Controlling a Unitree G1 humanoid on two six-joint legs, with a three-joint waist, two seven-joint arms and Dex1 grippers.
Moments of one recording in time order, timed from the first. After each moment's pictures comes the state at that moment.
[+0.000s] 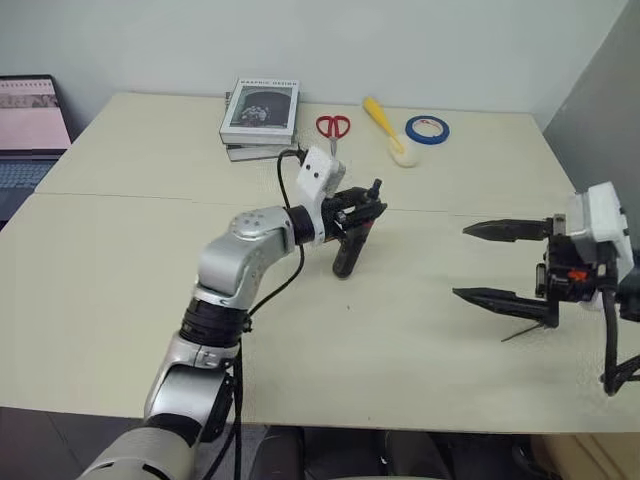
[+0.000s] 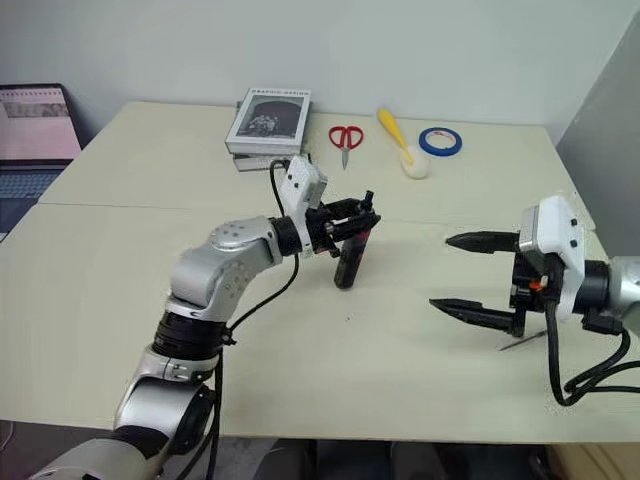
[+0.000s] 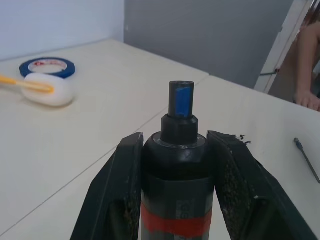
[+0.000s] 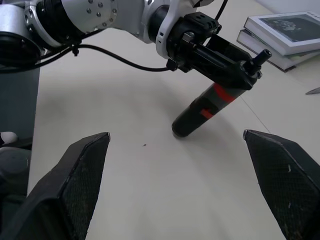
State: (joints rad) left arm -0.73 0.24 -0.12 0.07 -0.37 0.51 -0.68; right arm -0.21 -0.96 -0.42 -0.65 0.82 0.79 0.98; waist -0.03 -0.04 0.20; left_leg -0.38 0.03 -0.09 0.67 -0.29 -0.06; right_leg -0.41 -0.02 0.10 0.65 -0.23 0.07
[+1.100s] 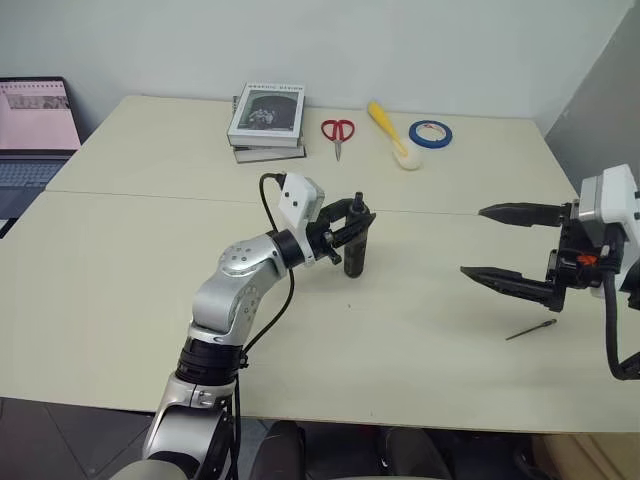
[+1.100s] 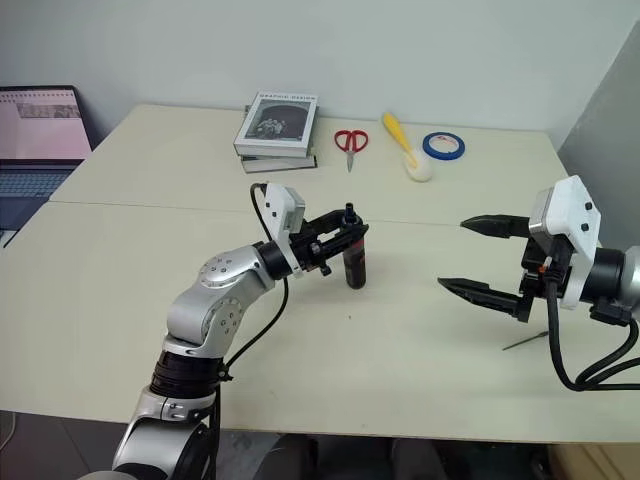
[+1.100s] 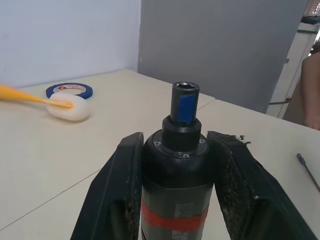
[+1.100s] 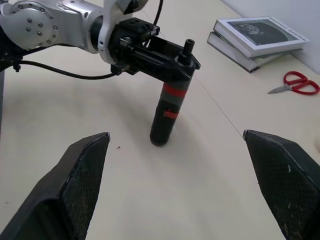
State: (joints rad) left arm -0.55 0.25 -0.10 -0.09 -0.38 0.44 -0.68; right arm -0.20 -1.12 -0.40 -0.54 0.80 0.73 0.99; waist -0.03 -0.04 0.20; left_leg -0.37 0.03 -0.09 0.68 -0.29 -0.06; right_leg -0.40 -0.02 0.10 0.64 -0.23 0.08
